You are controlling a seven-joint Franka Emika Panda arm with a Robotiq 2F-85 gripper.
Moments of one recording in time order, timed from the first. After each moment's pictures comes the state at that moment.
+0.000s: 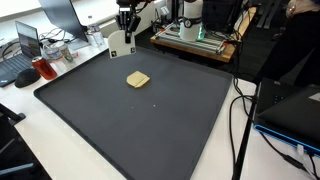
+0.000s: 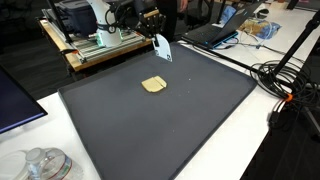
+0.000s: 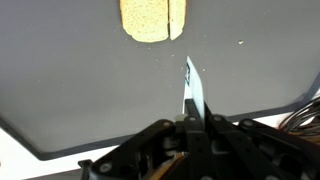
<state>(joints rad) -0.01 -0.12 -0.07 -2.53 0.33 2.81 -0.23</state>
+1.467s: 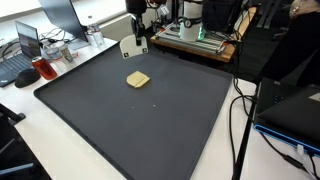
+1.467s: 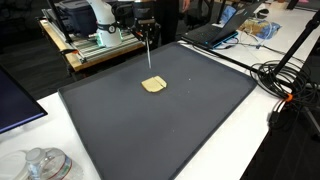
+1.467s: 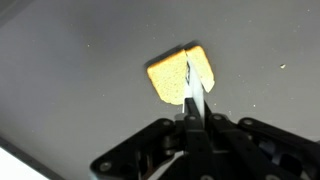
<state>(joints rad) -0.08 -0.12 0.01 -2.54 -0.03 2.58 0.52</state>
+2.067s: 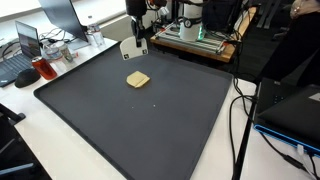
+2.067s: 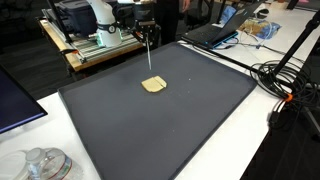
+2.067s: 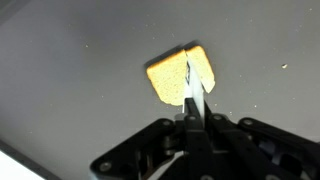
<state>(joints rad) -0.08 -0.10 0.01 -2.54 -0.04 2.60 0.52</state>
